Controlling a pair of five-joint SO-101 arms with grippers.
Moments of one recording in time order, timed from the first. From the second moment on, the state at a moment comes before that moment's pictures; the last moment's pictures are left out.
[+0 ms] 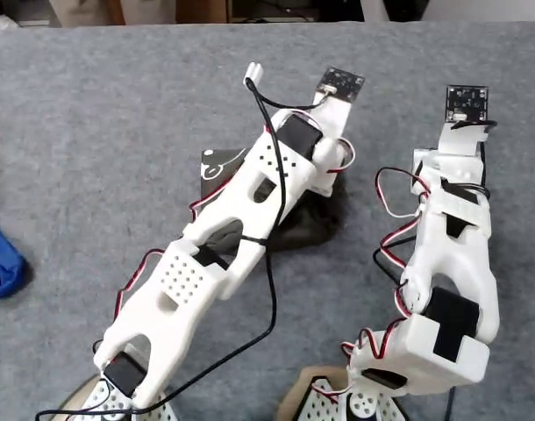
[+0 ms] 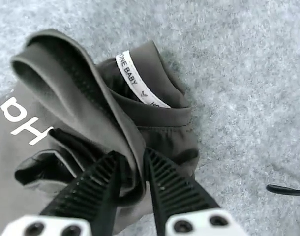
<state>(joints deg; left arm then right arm) 35.2 51.4 -68.8 92.2 4.2 21.4 1.8 36.6 10.9 10.9</state>
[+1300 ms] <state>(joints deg) -3.9 47.6 -61.5 100.2 -1.1 -8.4 16.7 -12.1 66.7 29.1</state>
